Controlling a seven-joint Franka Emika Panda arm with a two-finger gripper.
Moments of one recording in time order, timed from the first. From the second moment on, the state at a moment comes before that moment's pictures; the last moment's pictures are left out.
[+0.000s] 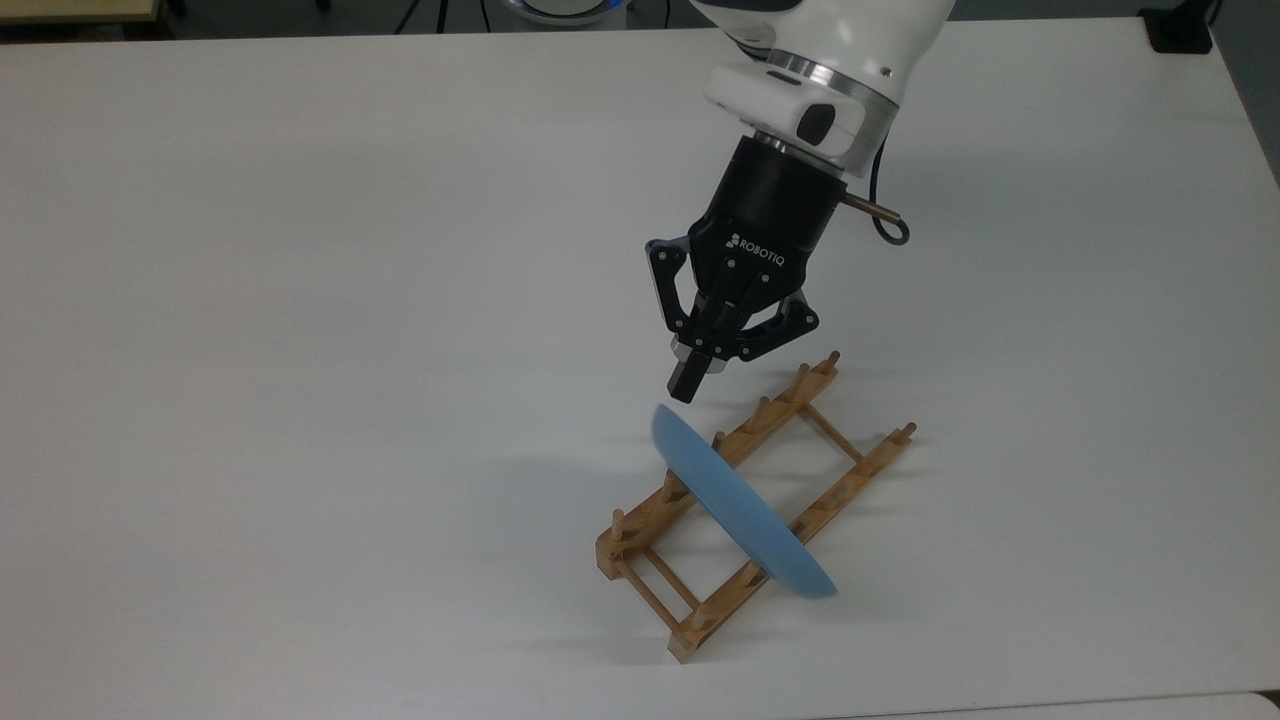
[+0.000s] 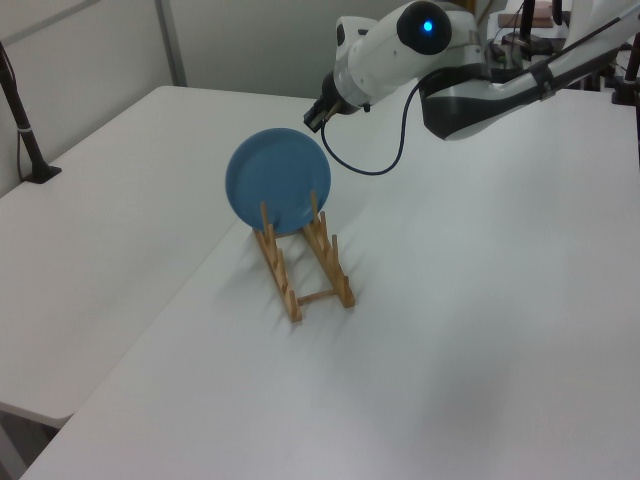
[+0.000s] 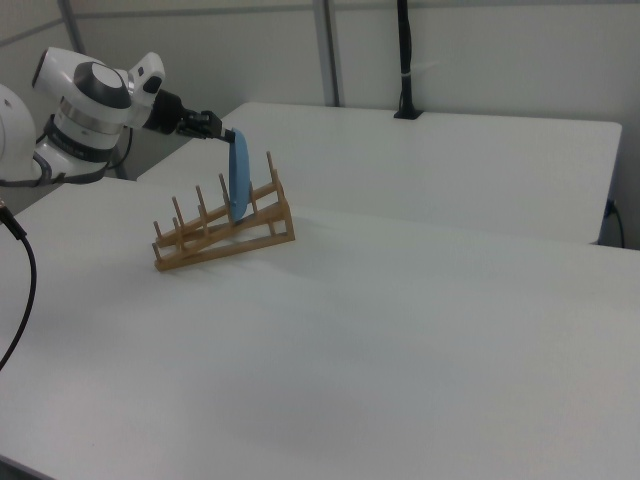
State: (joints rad) arm 0.30 0.43 0.02 -1.44 -0.99 2.35 0.92
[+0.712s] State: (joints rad) arm 0.30 0.44 0.02 -1.45 -0.98 2.35 0.92
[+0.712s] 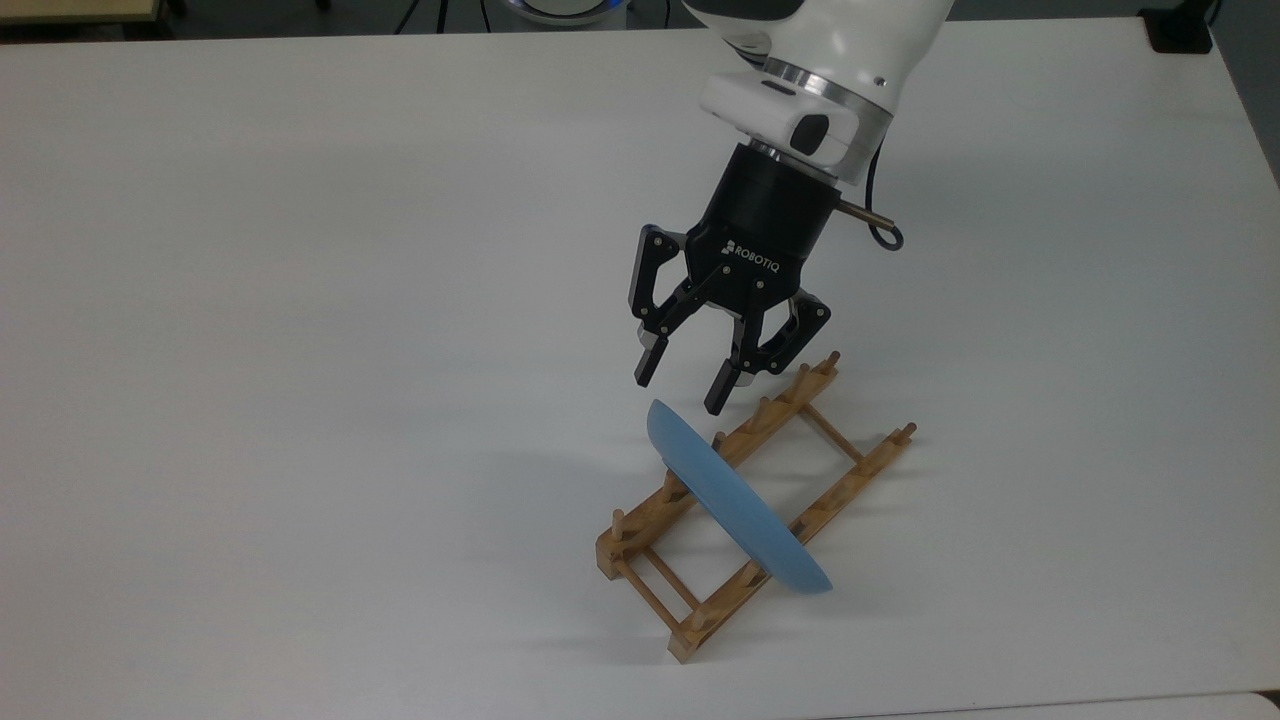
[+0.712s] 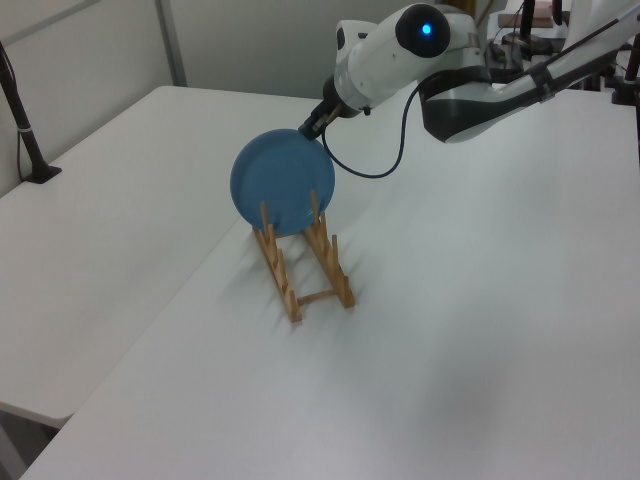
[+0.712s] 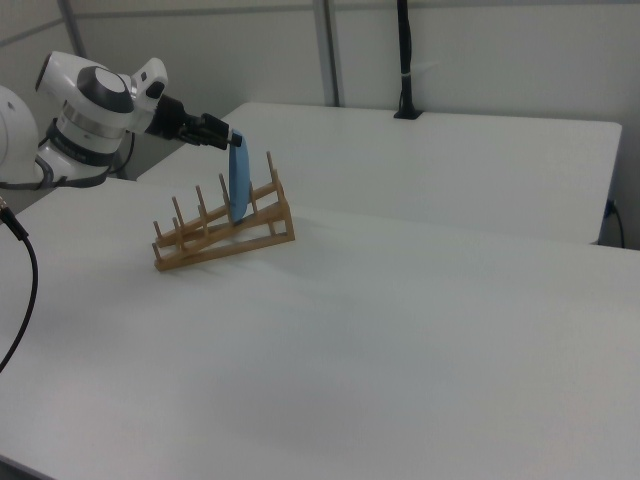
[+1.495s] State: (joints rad) arm 0.29 0.48 0.01 -1.46 -0.98 2.34 0.92
